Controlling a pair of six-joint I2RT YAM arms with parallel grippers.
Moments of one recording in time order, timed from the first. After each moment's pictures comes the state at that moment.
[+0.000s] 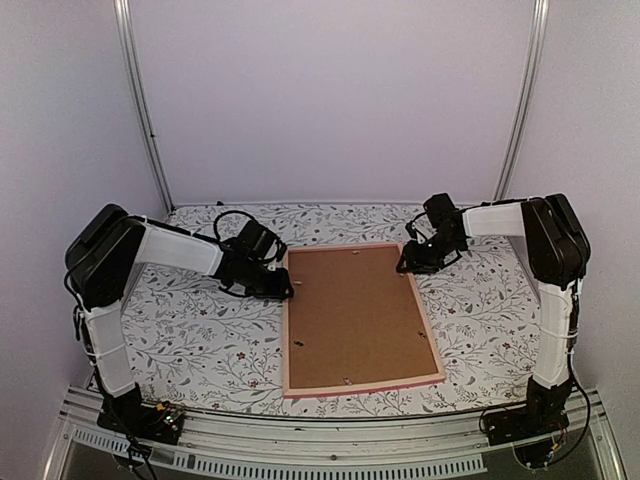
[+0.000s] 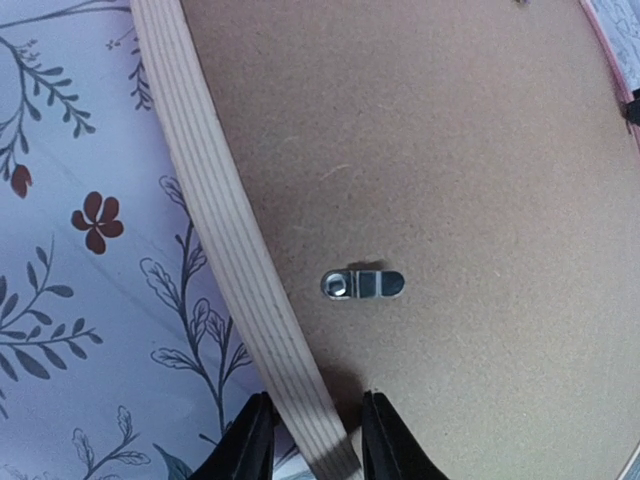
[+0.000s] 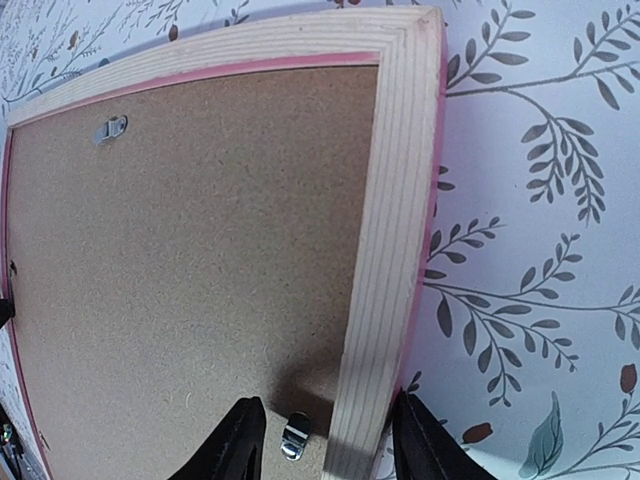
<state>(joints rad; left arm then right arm) -0.63 1.95 1.12 -0.15 0.12 -0.45 0.35 2.11 1.44 -0.46 -0.34 0.24</state>
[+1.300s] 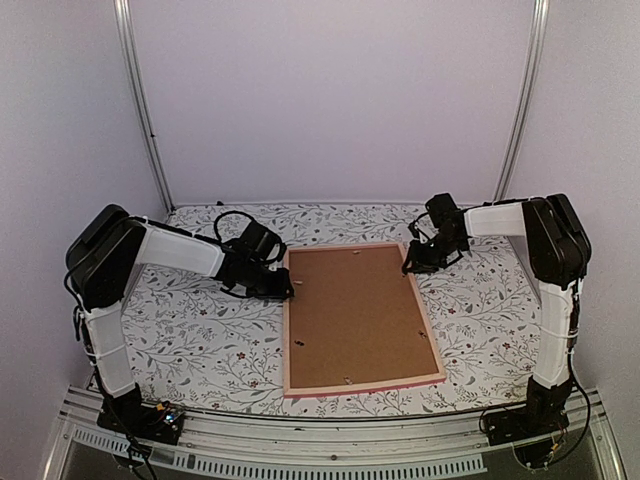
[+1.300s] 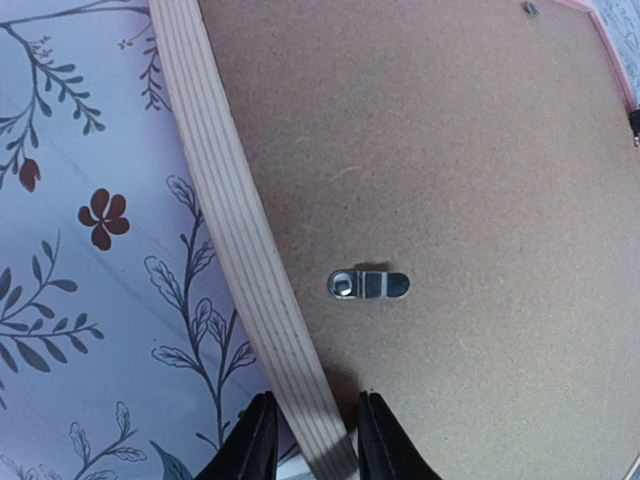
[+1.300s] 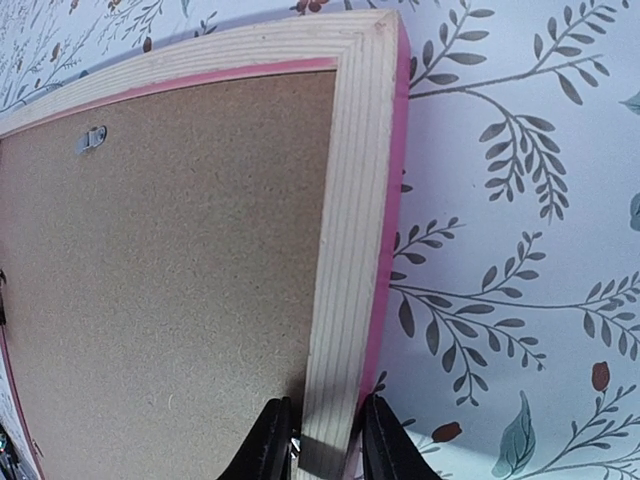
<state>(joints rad) -0.64 1.95 1.12 -0.14 0.08 -0.49 0.34 2.11 1.44 -0.46 -0.31 0.25</state>
